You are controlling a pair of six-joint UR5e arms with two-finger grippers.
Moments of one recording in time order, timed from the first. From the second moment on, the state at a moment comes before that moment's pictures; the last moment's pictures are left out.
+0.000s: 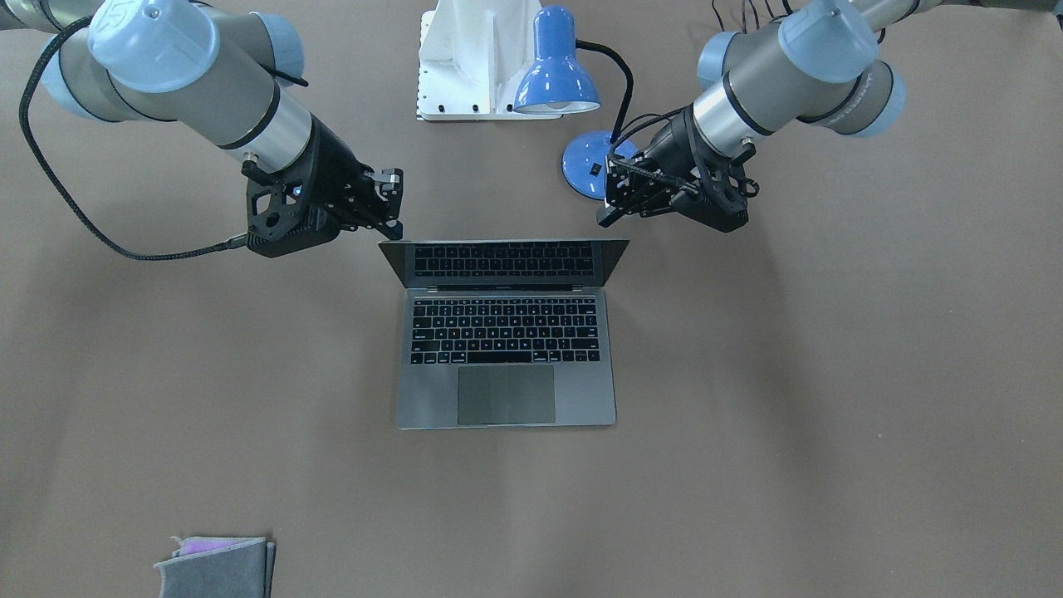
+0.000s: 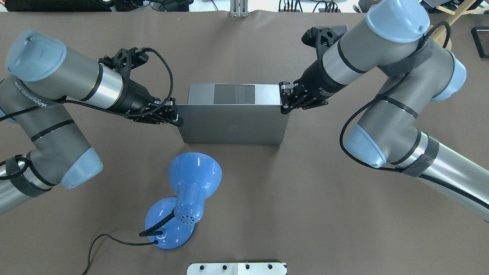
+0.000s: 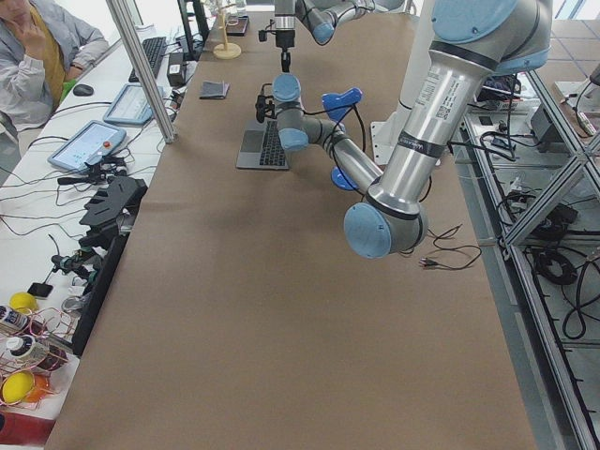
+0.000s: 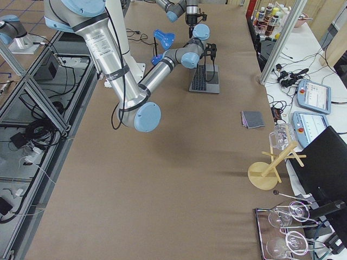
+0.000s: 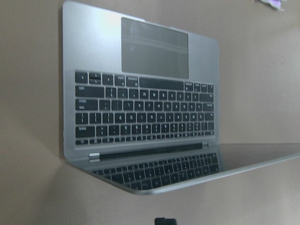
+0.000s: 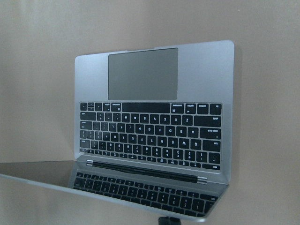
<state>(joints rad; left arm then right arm) -0.77 -2.03 -1.75 -2.21 -2.24 -1.33 0.81 -0.99 1.75 -1.28 2.31 1.20</state>
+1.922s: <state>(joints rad) -0.75 -2.43 -1.02 -2.22 -1.90 -1.14 0.80 -0.62 0.92 -1.01 2.15 1.20</state>
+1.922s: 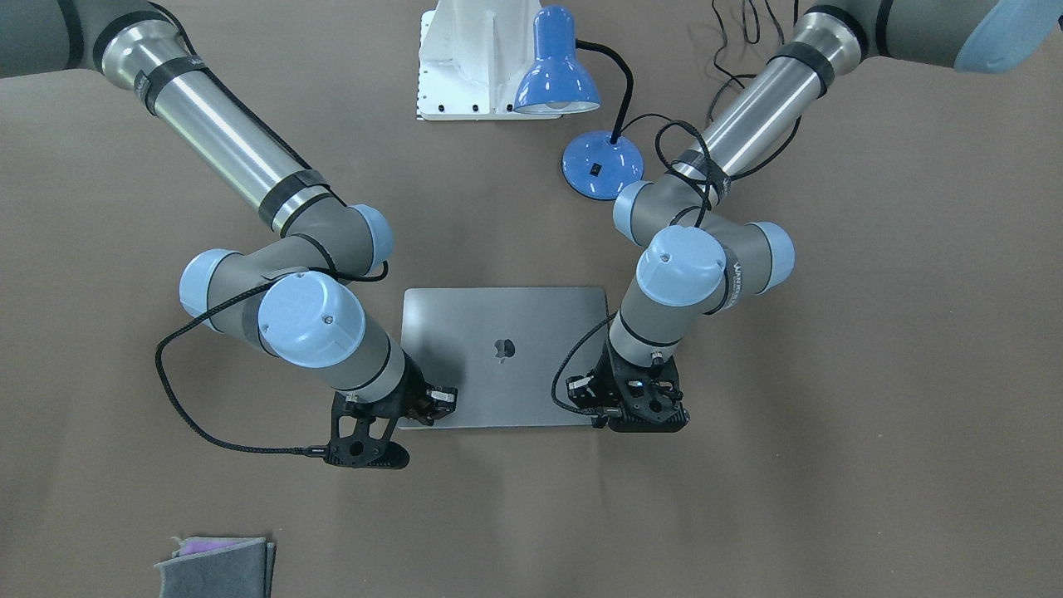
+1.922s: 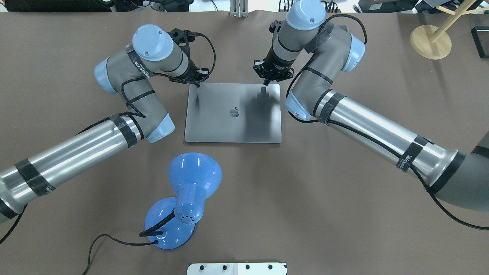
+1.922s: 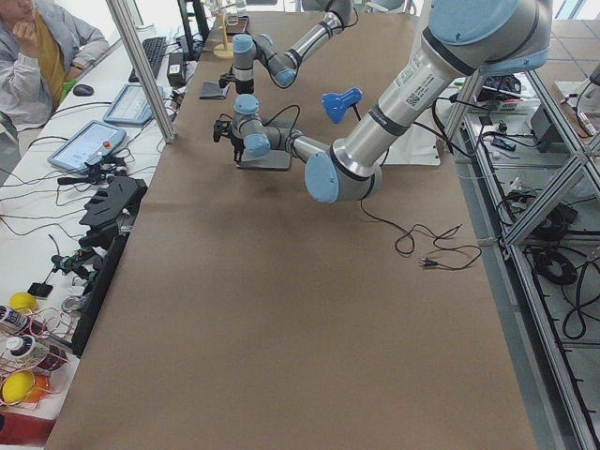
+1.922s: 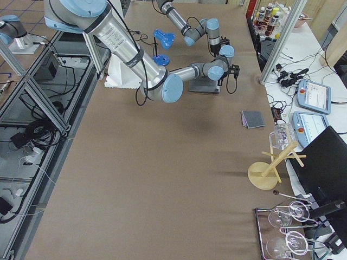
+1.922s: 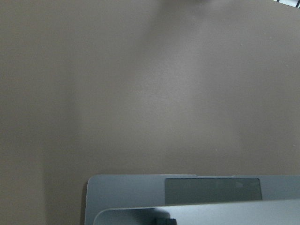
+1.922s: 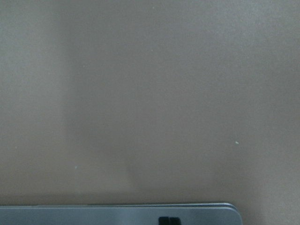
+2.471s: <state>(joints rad) -0.88 -2.35 -1.18 -2.19 -2.04 -1.09 0.91 -0.70 1.09 -1.03 2.27 1.21</state>
